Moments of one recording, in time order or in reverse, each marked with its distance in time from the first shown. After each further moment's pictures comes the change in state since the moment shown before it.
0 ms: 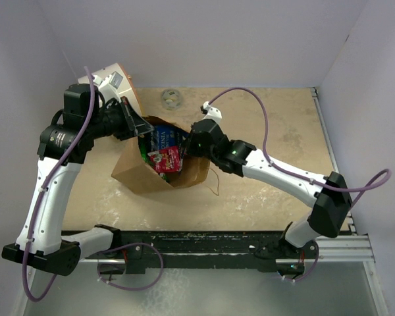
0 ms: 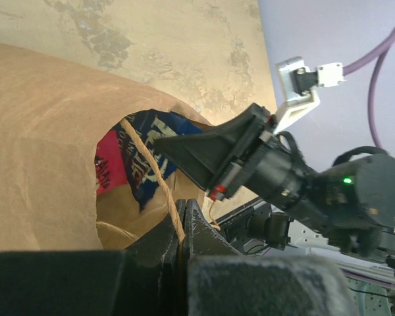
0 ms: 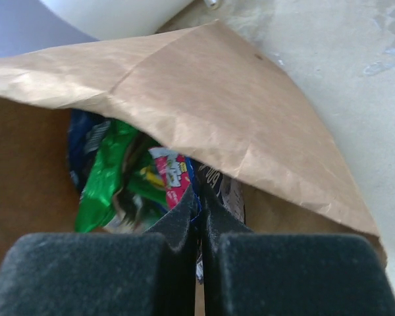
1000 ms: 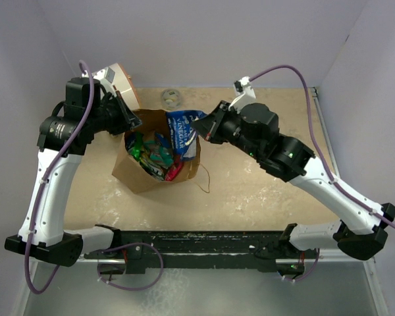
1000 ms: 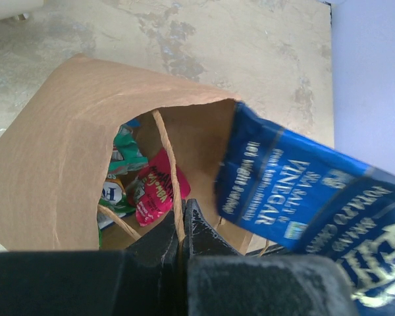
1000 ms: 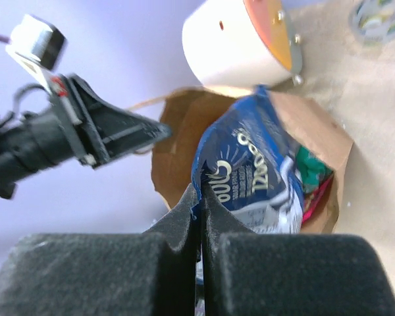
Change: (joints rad) left arm 0.000 0.072 0.107 -0.106 -0.253 0.020; right arm 0.000 -0.270 0.221 -0.167 -0.079 -0.020
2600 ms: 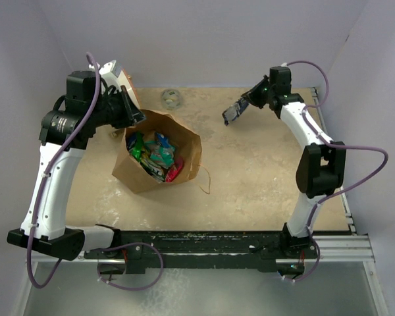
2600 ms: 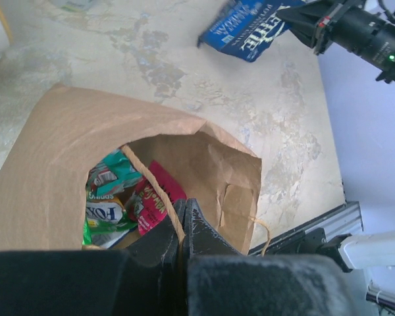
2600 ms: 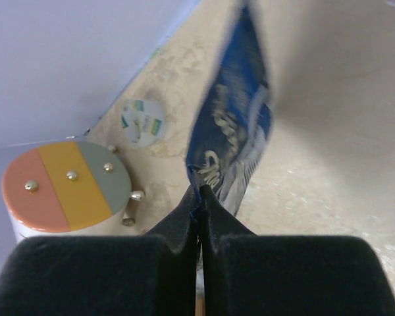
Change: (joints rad) left arm 0.000 0.045 0.051 0.040 0.102 0.126; right arm -0.819 0.632 0.084 0.153 -0.406 0.114
